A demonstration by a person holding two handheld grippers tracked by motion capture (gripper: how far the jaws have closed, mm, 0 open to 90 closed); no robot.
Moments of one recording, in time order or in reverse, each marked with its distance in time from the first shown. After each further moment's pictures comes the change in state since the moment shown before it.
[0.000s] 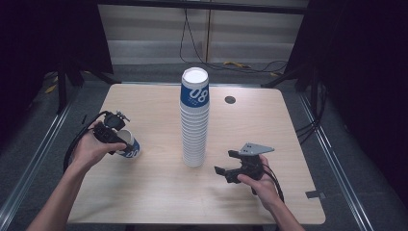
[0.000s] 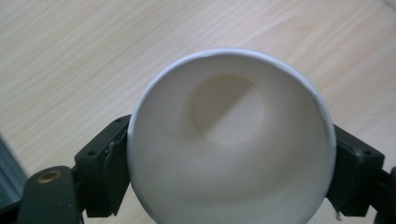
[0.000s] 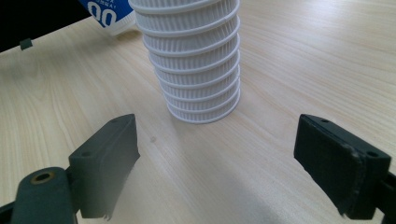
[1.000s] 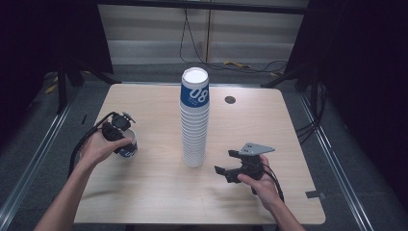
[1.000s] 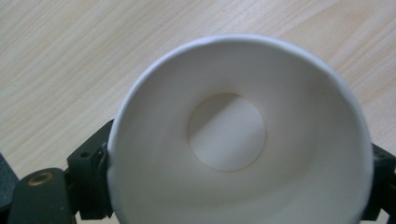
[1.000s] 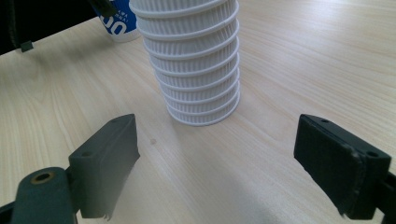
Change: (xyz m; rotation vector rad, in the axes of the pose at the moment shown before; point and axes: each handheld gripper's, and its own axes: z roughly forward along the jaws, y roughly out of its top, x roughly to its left) left arm 0.006 0.005 0.031 0.024 0.010 0.016; right arm 0.000 0.001 -0.001 -0.010 -0.002 0.000
